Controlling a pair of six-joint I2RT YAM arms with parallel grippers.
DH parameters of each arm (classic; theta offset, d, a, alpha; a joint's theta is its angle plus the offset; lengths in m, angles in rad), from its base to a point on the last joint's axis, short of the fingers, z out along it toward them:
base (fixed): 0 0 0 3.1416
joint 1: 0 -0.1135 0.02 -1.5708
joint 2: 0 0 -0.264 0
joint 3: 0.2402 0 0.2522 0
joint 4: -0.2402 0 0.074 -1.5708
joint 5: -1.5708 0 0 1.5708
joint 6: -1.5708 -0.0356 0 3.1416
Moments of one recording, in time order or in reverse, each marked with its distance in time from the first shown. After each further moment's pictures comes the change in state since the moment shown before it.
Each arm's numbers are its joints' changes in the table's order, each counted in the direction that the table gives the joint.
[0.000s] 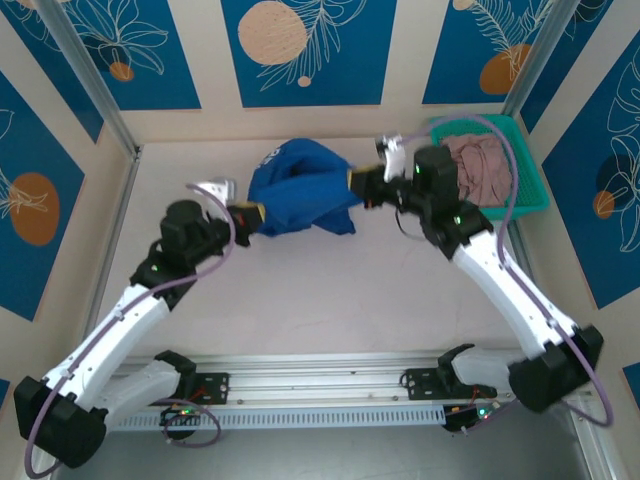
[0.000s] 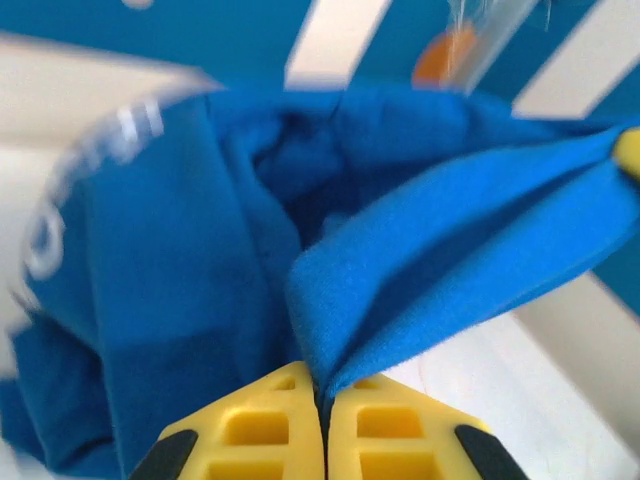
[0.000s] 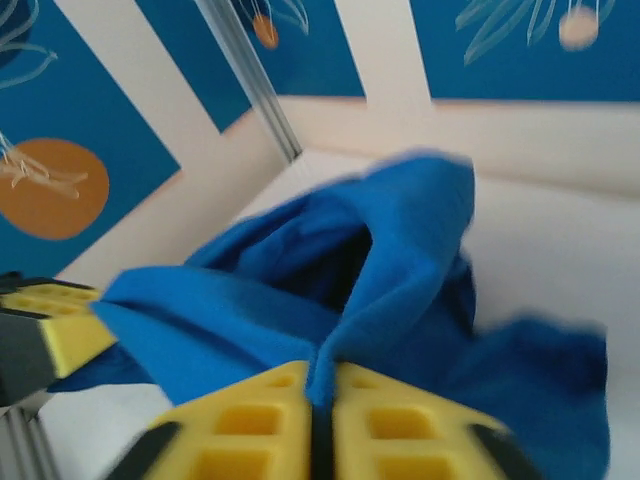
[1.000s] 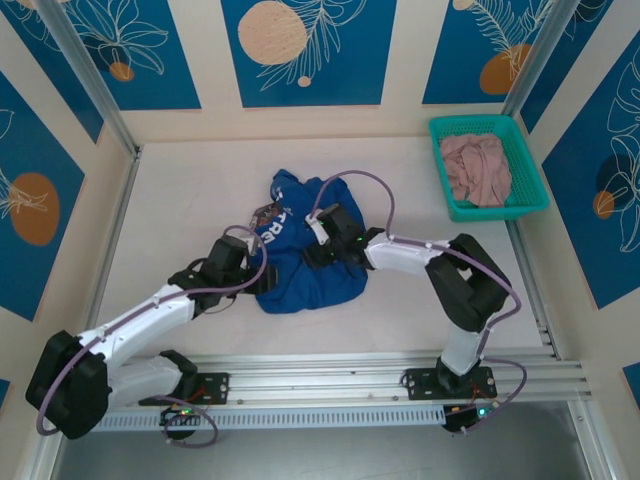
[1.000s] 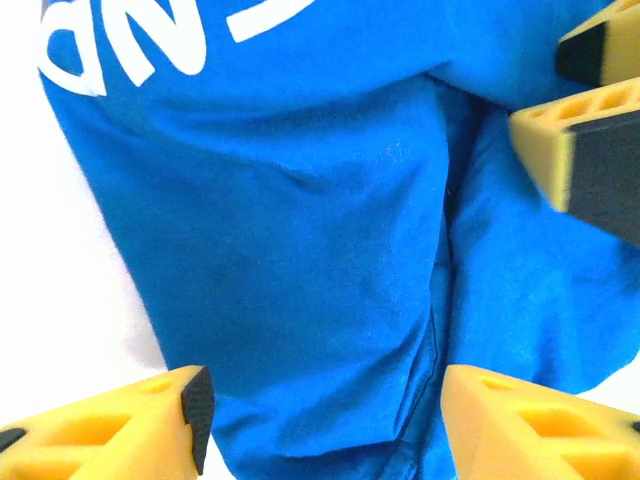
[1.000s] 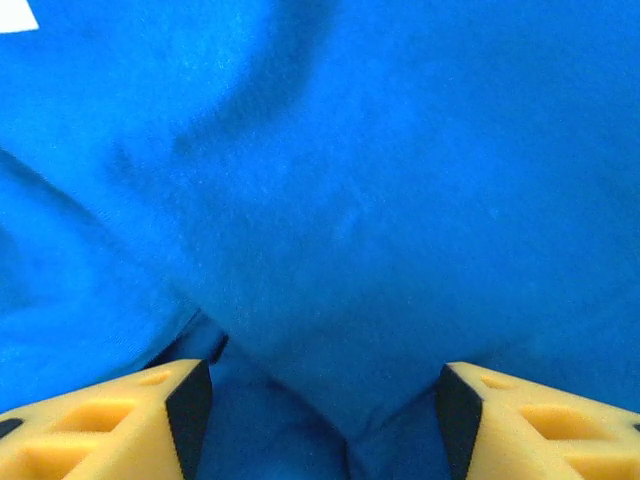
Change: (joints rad) left arm 0.109 -0.131 -0.188 -0.239 0.227 0.089; right arm -0.282 -0.610 -0.074 0.117 -0.346 0.210
